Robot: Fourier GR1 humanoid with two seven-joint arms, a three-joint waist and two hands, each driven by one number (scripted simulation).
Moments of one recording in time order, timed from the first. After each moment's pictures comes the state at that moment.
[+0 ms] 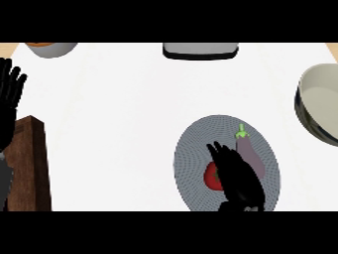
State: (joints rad) left arm -0.23 0.33 0.19 -1.50 0.18 0.05 -0.02; right arm 0.02 -0.07 0.48 -1.68 1.03 0.36 0.57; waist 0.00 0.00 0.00
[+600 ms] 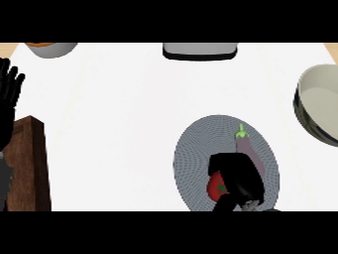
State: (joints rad) left arm -0.24 0.32 0.22 -1.48 0.16 0.02 -0.03; right arm -0.02 -0.10 0.45 -1.60 1.09 0.22 0.41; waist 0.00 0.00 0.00
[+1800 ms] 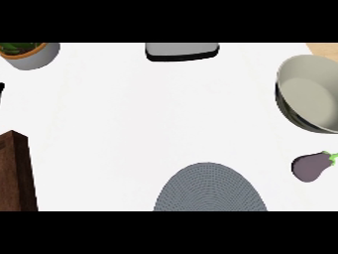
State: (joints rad) left arm -0.17 0.35 0.28 -1.52 0.17 0.03 -0.01; right arm 0.43 -0.82 -0.74 -1.37 0.55 0.16 -0.12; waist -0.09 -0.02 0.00
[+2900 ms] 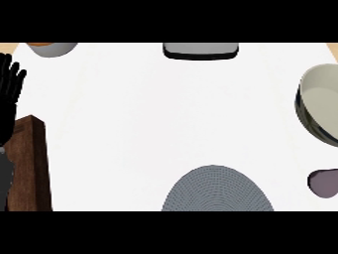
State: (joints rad) left arm -0.27 0.31 0.23 -1.47 0.15 0.02 -0.02; right arm 0.19 -1.06 -1.04 -1.45 0.00 0.58 0.05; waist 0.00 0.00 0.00
